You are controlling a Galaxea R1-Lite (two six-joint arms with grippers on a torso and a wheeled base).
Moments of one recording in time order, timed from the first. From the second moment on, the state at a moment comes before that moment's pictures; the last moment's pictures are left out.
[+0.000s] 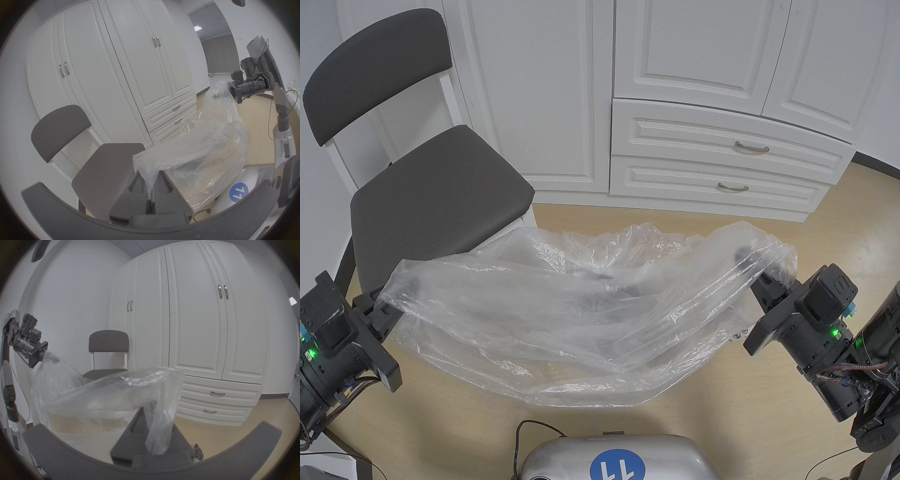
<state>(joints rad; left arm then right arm) -0.70 1.00 -0.41 -0.55 0.30 0.52 0.82 1.58 -0.29 -1.55 -0.36 -0.31</state>
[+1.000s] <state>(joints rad) -0.64 0.99 -0.40 -0.55 0.30 0.53 0.80 1.52 -0.18 -1.55 -0.38 -0.42</state>
